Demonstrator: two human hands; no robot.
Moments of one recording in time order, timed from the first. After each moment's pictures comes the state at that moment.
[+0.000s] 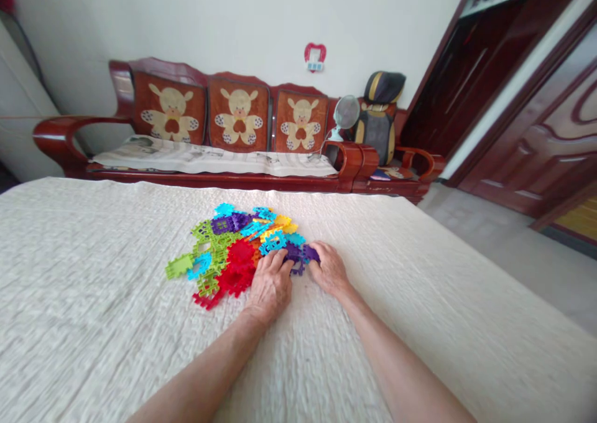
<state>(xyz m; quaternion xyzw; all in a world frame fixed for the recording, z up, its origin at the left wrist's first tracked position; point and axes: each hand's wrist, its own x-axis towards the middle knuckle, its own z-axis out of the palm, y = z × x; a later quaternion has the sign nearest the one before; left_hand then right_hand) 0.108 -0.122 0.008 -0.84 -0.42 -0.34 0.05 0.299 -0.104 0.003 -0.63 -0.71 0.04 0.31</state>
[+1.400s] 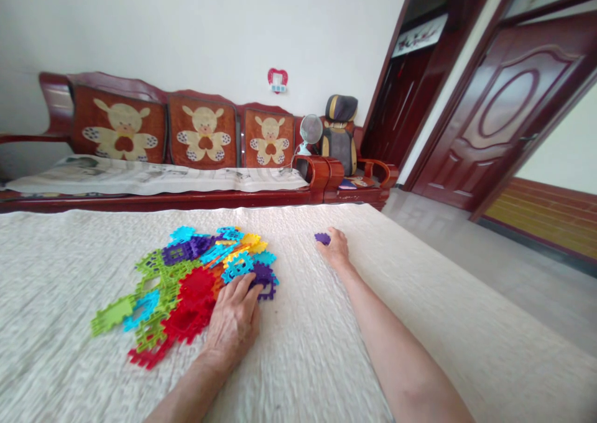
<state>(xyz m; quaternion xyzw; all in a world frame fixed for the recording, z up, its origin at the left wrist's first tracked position) 0.105 -0.113 -0.006 -0.84 -0.39 -0.36 0.09 0.423 -0.031 0.007 -0.80 -0.51 -0.06 0.30</state>
